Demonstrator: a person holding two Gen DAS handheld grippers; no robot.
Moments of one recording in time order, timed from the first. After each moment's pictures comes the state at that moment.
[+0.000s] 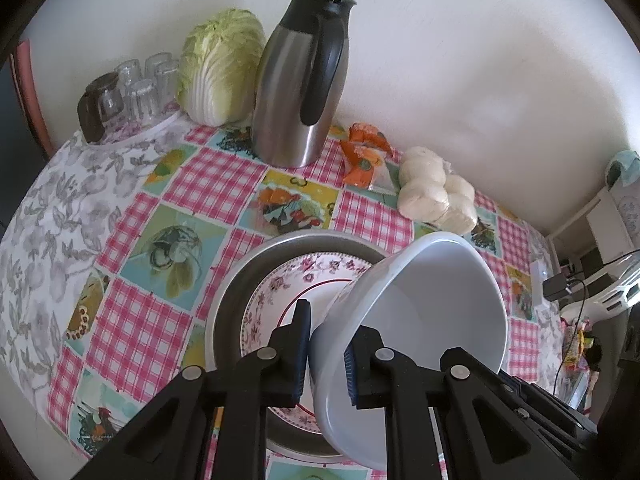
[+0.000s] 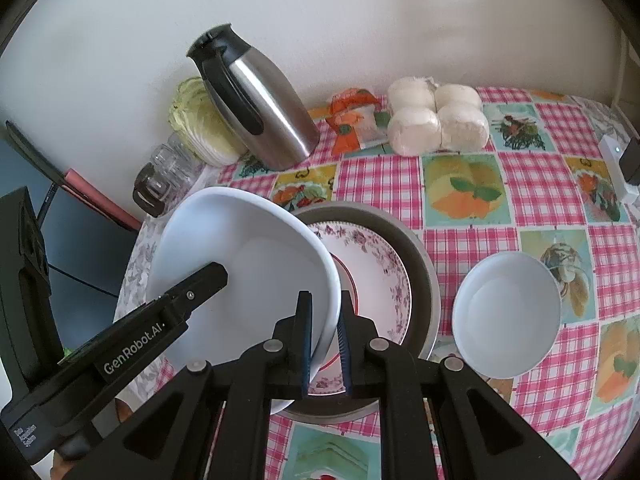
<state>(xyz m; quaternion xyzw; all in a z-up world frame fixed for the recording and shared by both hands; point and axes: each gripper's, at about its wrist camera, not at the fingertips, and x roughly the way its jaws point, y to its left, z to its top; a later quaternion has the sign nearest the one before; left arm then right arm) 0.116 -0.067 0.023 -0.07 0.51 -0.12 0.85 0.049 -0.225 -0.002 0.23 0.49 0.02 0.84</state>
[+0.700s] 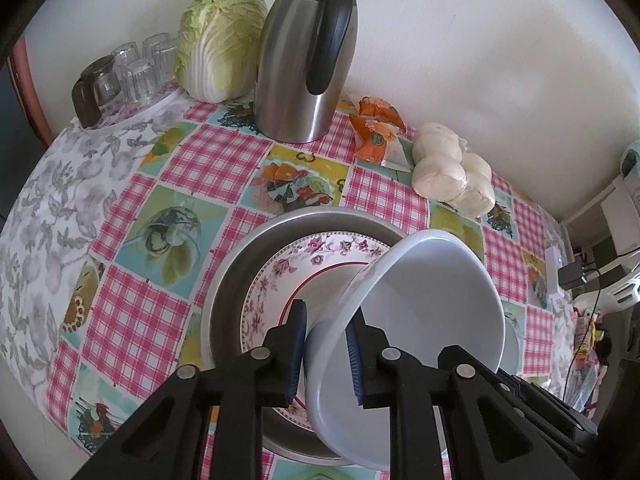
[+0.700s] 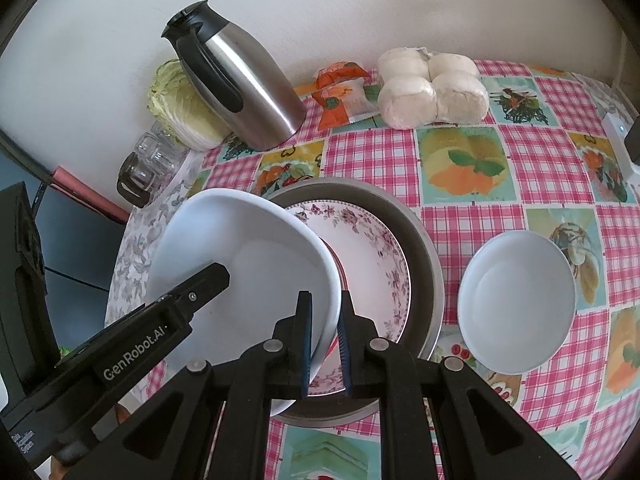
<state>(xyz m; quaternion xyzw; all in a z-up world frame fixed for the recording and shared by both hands) 0.123 -0.072 0.000 -0.05 0.54 -0.11 0.83 0.058 -0.225 -0.026 0.23 0.52 0.01 0.82</state>
